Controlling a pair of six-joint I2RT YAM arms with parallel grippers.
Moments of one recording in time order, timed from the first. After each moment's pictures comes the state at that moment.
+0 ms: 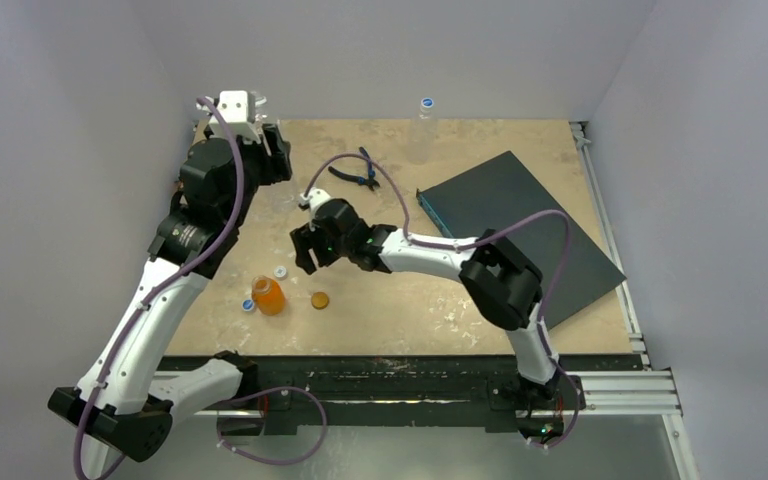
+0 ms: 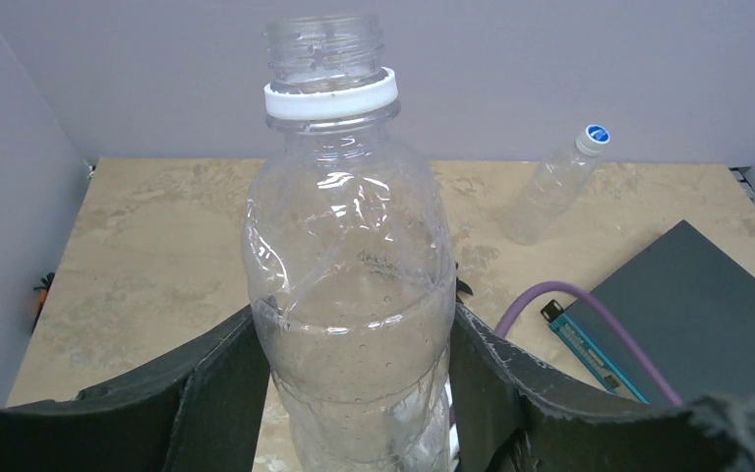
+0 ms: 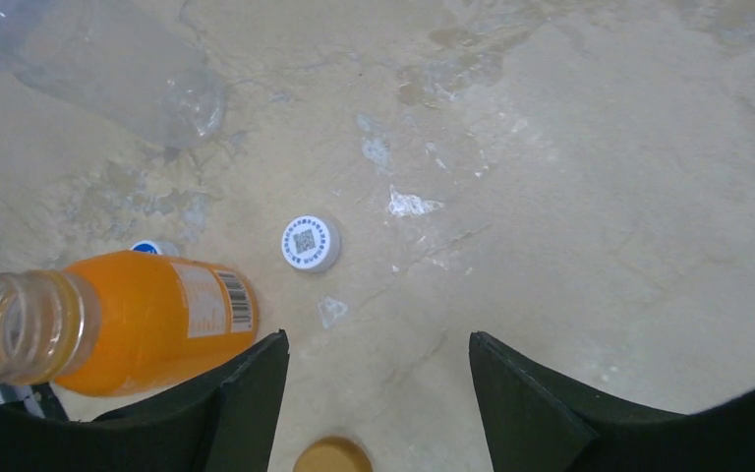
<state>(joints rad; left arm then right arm) -0.40 1.06 1.31 -0.38 -0.32 -0.15 0.98 2.03 1.48 -0.02 -0.03 0.32</state>
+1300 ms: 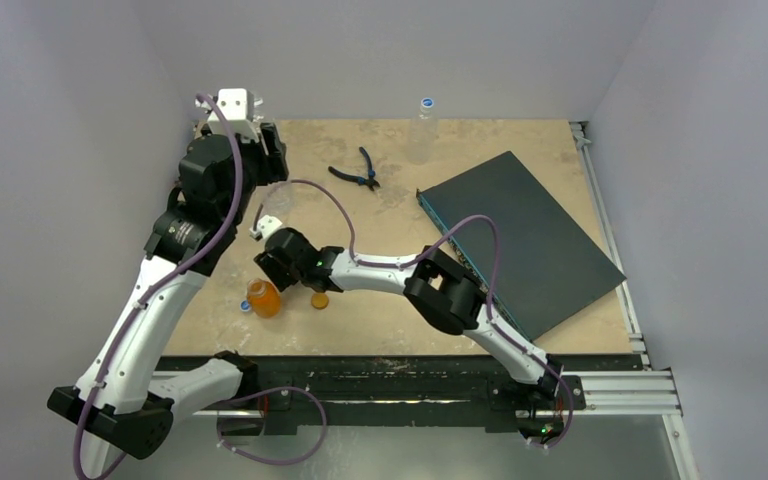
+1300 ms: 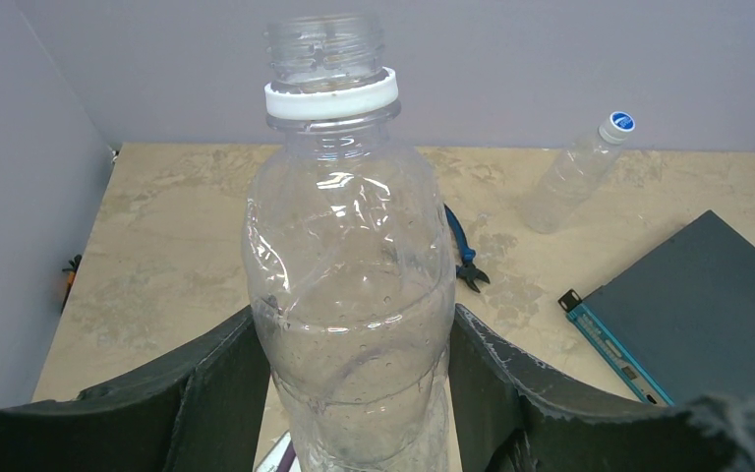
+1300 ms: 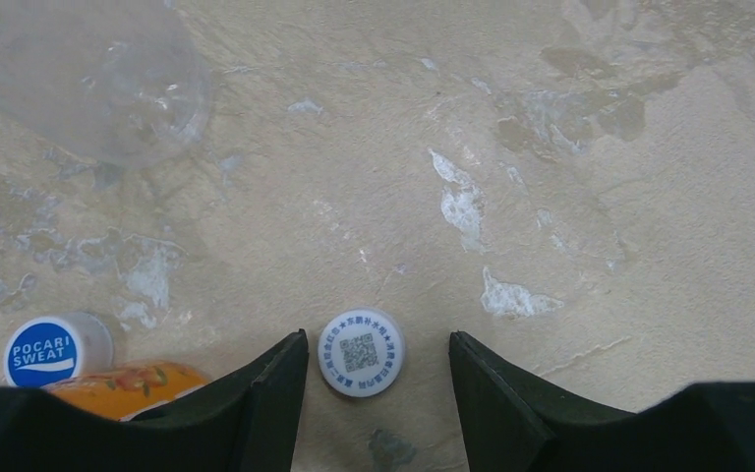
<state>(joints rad) -0.40 1.07 1.37 -0.46 -0.35 -0.15 1.13 2.43 1.90 -0.12 0.20 0.19</state>
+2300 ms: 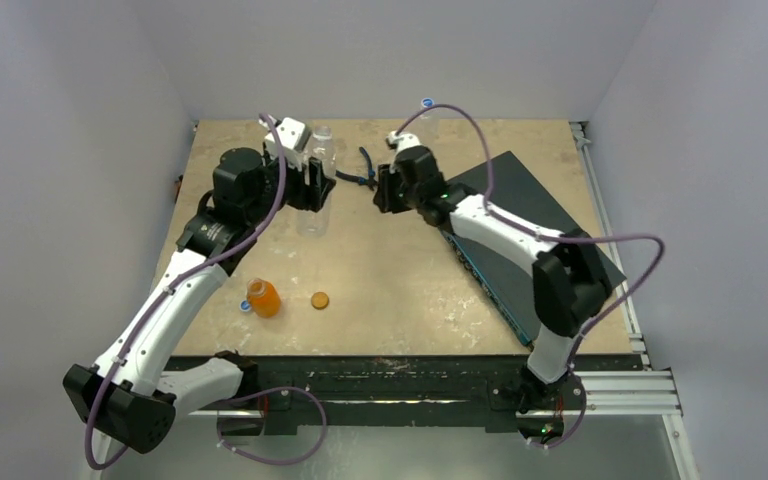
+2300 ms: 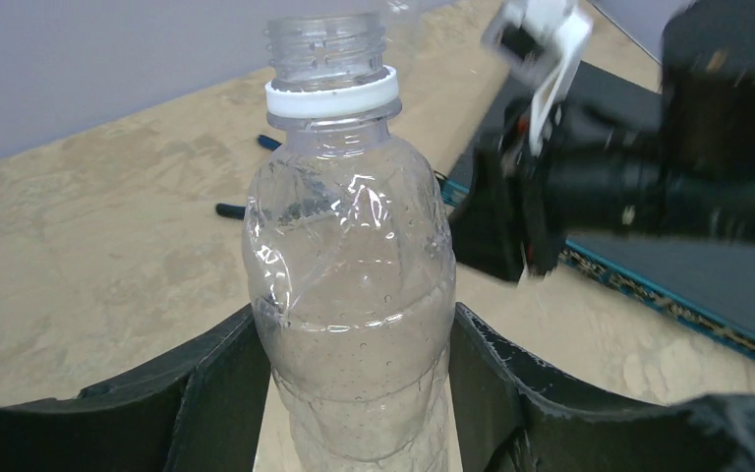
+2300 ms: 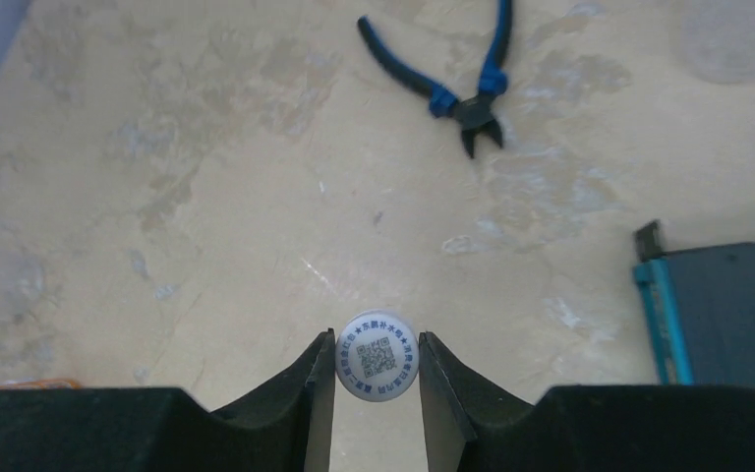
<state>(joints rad) -0.40 1.10 1.18 -0.33 0.08 -0.06 0.72 1.84 1.40 -0.16 0.08 0.33</state>
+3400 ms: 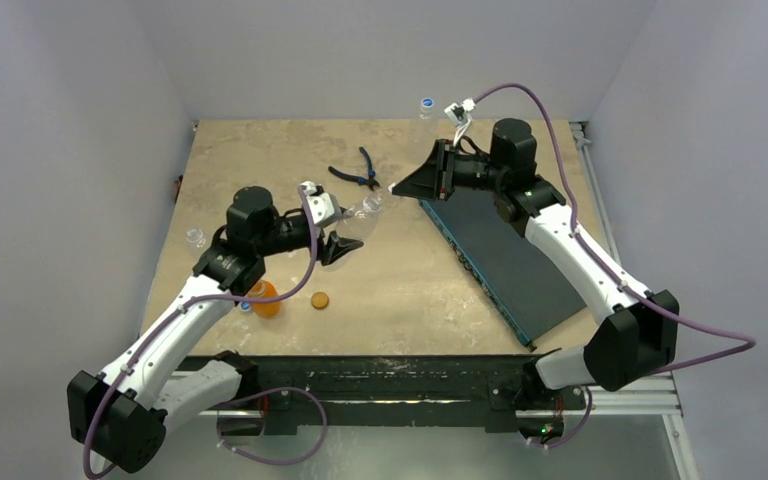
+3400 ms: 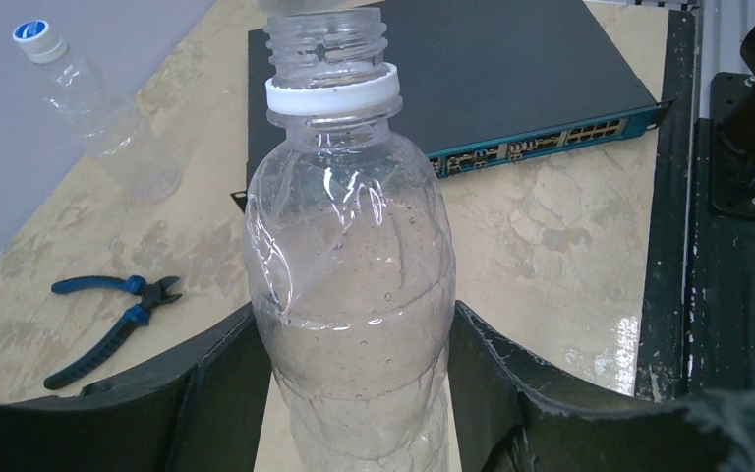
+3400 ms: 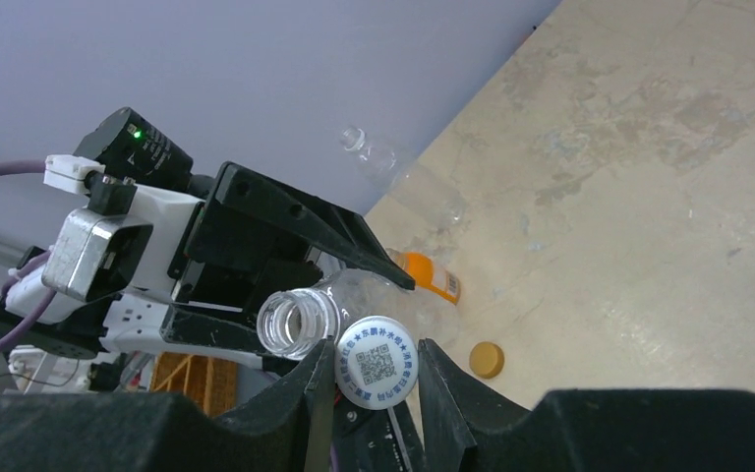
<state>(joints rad) -0.44 1.00 0.84 -0.09 0.70 0.31 0.39 1.40 1.26 -0.04 -0.89 0.62</state>
